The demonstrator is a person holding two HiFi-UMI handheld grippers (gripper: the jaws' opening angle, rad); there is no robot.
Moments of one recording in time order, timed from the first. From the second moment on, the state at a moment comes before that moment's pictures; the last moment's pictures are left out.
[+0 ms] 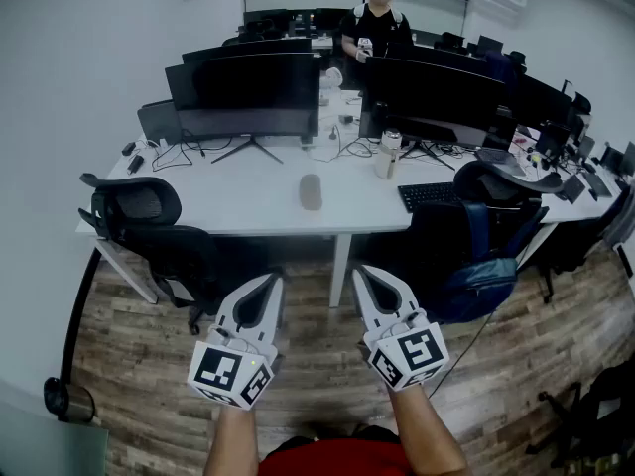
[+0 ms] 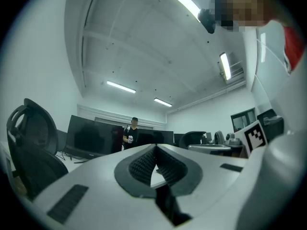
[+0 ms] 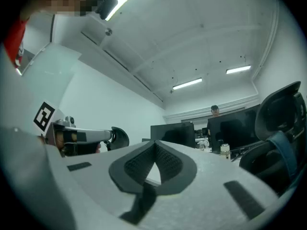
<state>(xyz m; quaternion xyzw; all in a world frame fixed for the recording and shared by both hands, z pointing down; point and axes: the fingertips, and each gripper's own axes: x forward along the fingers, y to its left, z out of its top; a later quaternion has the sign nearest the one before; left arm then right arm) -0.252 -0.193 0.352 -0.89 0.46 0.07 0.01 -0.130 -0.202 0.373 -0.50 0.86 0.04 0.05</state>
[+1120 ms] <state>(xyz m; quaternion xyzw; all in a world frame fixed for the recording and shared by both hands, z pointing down) -0.255 -0.360 0.398 -0.88 0.48 0.04 0.01 -0.127 -0.374 0.407 -0.53 0.85 0.06 0.03</state>
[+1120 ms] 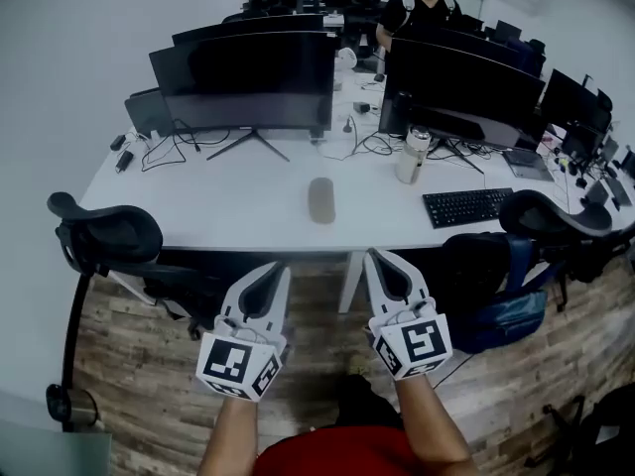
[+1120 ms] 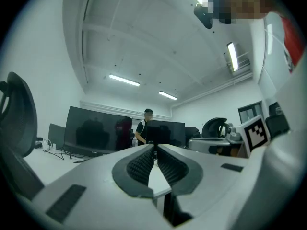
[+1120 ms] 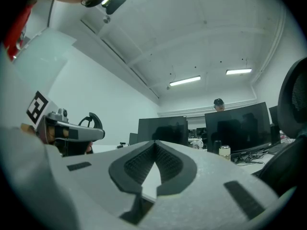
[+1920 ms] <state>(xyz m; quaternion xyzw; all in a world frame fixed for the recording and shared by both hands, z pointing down) -0.176 -0.654 0.548 -0.80 0.58 -0.10 -0.13 -0.057 -0.616 0.457 -0.48 0.87 0.03 -0.02</state>
